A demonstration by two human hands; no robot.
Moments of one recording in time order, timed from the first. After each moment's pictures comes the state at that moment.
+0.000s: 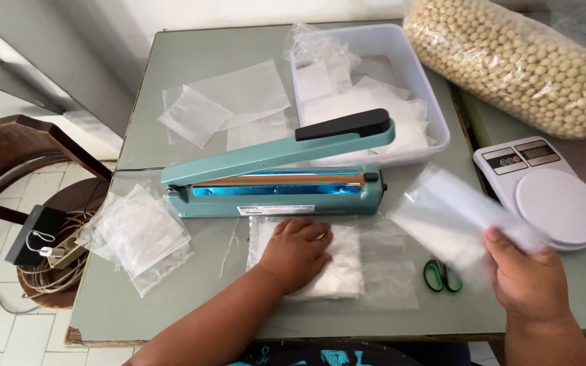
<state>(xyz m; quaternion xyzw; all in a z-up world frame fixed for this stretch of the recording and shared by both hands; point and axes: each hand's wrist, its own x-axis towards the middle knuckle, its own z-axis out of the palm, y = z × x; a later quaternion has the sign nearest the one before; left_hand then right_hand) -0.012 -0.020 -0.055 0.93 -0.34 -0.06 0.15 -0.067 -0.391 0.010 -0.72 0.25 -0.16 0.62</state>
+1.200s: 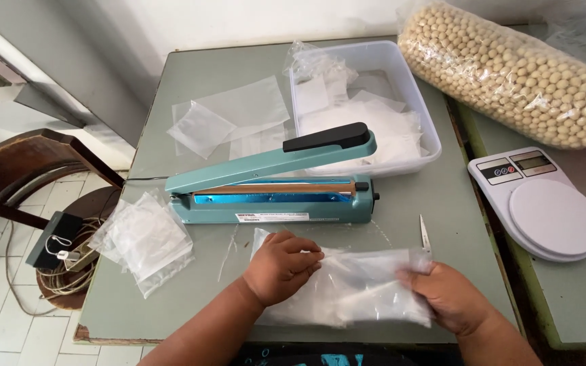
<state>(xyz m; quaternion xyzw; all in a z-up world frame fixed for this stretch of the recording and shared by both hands) -0.029 -0.005 -0.018 0.85 -0.37 0.11 0.35 -0.067 -0.339 -0.019 -0.54 0.32 0.25 0.73</state>
